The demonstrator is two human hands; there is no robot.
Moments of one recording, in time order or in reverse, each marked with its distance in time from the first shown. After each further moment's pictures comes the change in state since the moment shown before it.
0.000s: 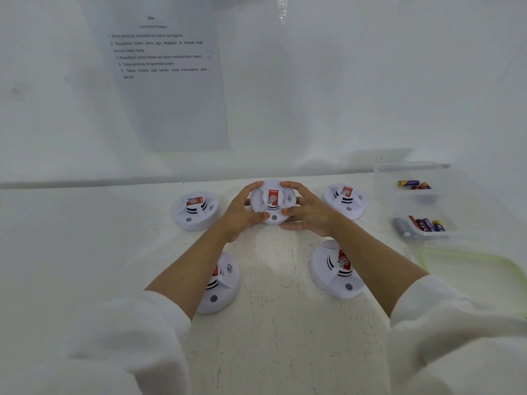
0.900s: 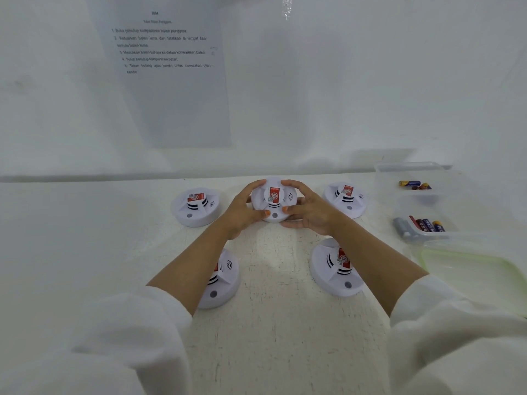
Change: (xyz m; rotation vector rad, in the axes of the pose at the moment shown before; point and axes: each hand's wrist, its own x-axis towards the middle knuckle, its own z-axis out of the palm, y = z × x) left_hand 0.000 -0.003 0.000 -0.004 -0.010 0.032; right_hand 0.000 0.001 0.001 0.013 0.017 0.013
